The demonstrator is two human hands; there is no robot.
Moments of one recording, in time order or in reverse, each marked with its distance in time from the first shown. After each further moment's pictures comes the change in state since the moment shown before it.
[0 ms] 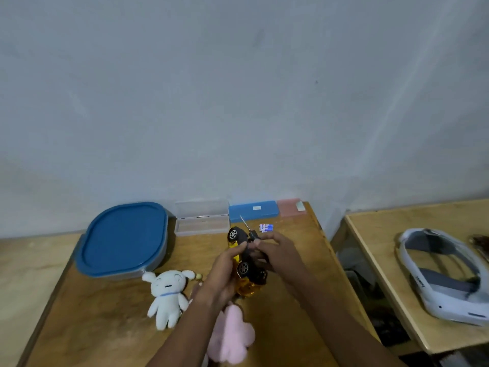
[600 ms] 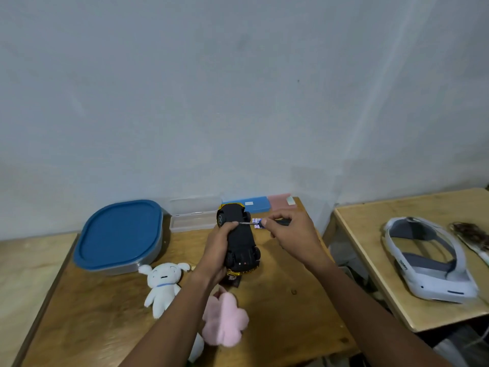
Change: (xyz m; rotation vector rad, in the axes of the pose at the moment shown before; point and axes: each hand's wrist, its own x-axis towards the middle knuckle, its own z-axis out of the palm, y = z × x) left_hand -0.015 0.012 0.020 0.116 0.037 0.262; right_hand -0.036 -0.033 -0.042 -0.377 0.172 -0.379
